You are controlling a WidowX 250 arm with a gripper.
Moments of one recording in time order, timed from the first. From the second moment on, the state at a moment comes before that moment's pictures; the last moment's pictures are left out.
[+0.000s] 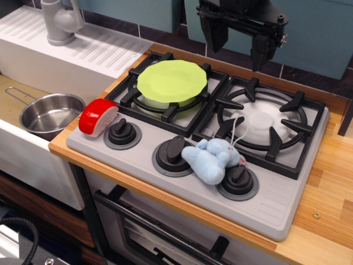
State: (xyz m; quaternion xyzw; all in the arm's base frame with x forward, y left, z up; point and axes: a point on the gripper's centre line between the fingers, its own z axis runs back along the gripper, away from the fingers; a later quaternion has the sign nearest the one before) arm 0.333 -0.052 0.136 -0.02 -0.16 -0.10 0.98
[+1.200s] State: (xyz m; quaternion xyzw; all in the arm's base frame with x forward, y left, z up) arm 0.225 -0.111 0.085 0.00 -0.22 -0.01 0.98
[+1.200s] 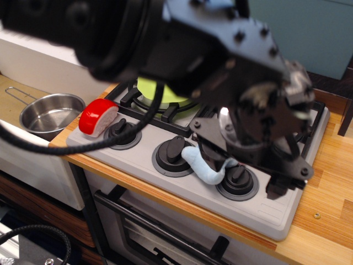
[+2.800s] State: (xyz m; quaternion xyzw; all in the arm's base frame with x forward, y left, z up) arm 0.258 -0.070 0.035 -0.03 -0.33 -0.03 0.94
